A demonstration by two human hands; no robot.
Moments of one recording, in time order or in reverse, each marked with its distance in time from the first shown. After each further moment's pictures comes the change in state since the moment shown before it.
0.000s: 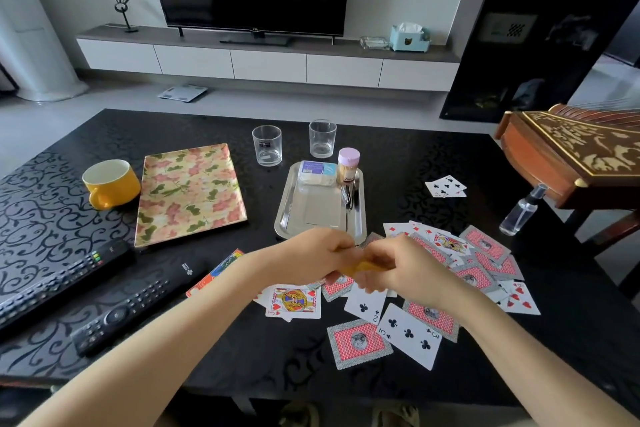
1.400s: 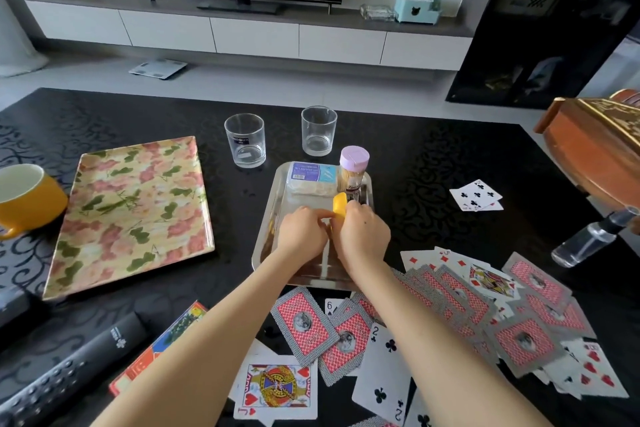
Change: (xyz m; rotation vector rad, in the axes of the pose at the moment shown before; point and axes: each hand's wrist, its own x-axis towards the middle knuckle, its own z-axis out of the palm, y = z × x) left_hand 0.185 -0.131 -0.007 0.148 0.496 -0.294; right_hand 0.222 0.093 0.040 -0.618 0.604 0.341
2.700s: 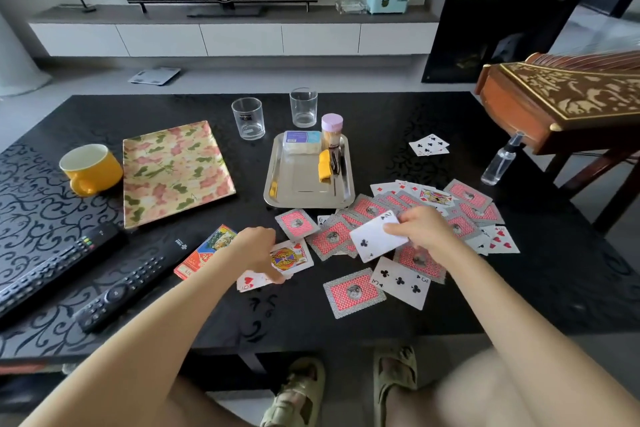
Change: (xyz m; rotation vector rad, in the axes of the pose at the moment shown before) left_hand -0.168 -0.032 -0.055 0.631 -0.519 0.012; right_hand -0.141 0.115 -0.120 0.555 -0.432 0.271
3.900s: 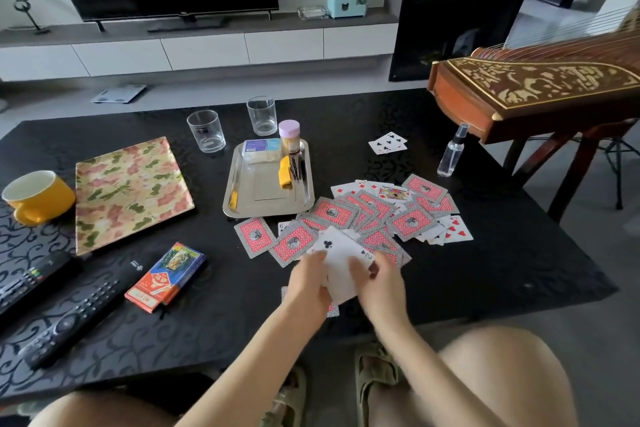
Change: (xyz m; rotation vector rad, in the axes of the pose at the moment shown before) left_hand -0.034 0.165 0.022 -2.125 -0.018 -0.272; right_hand -0.081 0.036 0.050 0.255 0.320 -0.031
